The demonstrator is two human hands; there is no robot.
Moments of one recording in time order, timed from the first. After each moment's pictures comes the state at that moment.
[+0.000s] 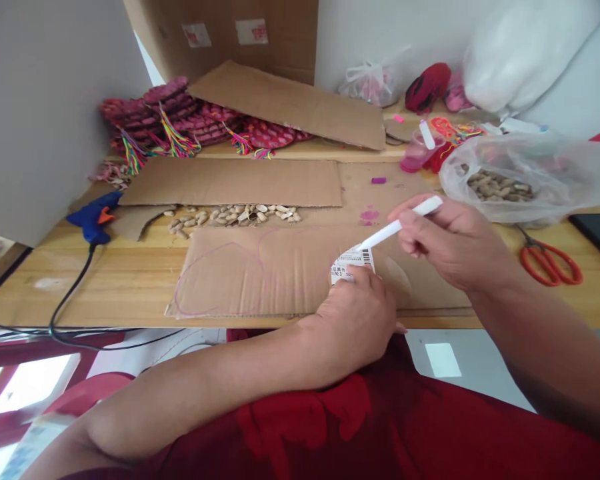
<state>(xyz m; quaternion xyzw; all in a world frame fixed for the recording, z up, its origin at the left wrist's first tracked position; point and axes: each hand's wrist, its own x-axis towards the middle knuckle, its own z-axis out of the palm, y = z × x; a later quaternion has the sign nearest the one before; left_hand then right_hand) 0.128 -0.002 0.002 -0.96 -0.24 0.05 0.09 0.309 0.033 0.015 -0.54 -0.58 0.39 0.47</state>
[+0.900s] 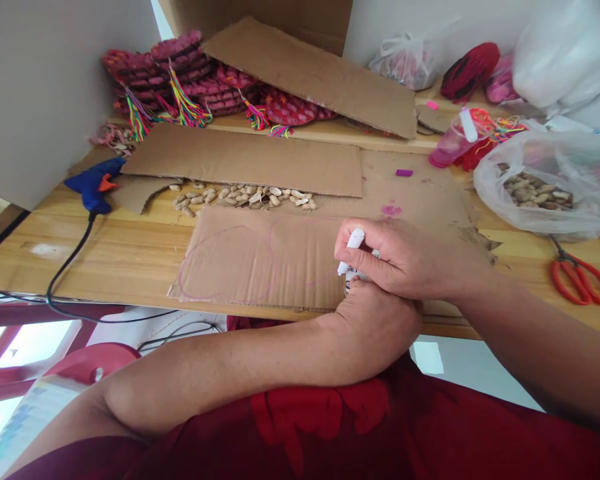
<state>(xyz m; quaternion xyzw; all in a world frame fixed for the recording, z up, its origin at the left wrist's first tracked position) 0.126 -0.003 -0.001 -0.97 -0.23 0.03 0.08 0.252 0.057 0.026 -0.39 -0.86 0.29 0.16</state>
